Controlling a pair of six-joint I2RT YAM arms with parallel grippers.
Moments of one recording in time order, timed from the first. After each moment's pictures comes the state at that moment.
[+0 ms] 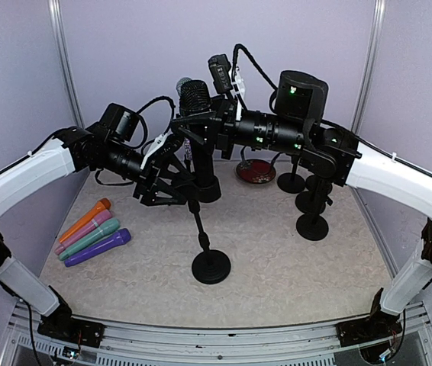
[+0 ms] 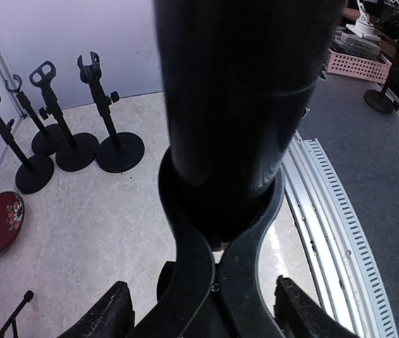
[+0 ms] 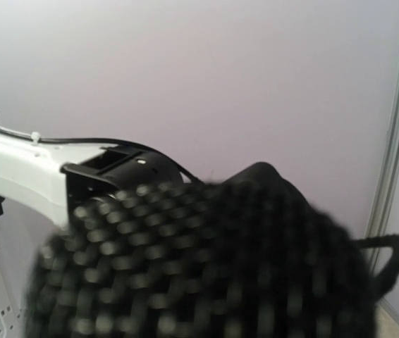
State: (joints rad) left arm -0.61 1.51 1.48 -0.73 0.91 0.71; right arm 1.03 1.60 1.66 0.07 -0.36 -0.02
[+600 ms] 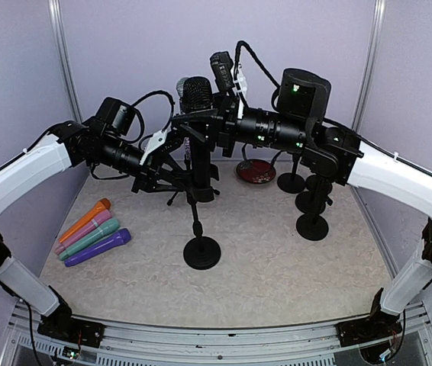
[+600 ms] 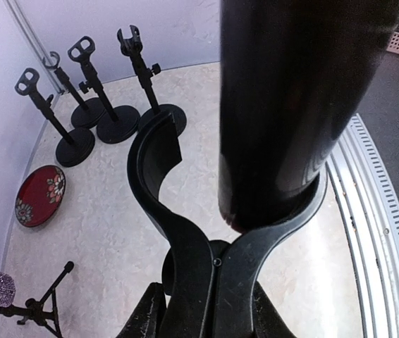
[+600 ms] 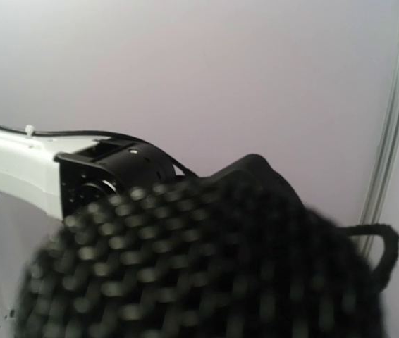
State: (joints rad) left arm -0.60 1.51 1.53 -0.77 0.76 0.77; right arm 1.03 1.60 1.66 0.08 -0.35 -0.06
